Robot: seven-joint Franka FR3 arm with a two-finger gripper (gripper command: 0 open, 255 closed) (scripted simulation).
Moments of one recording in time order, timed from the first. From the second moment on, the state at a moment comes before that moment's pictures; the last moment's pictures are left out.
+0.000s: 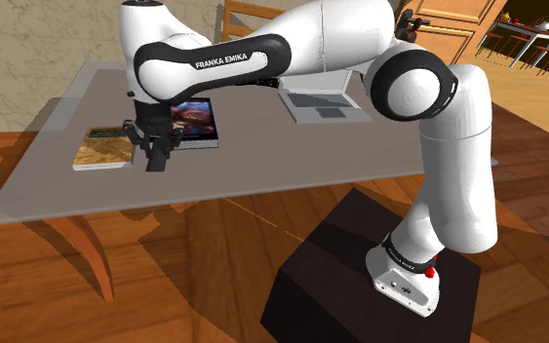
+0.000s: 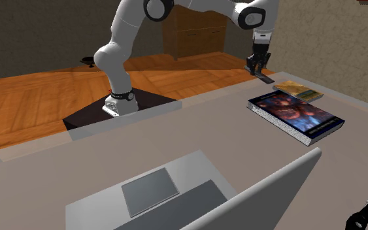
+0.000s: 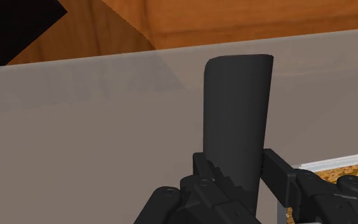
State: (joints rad) arm 0.35 0.58 0.20 -1.34 -0.07 1.98 1.18
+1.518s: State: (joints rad) arm 0.35 0.65 0.19 -1.42 -0.09 2.13 1.19
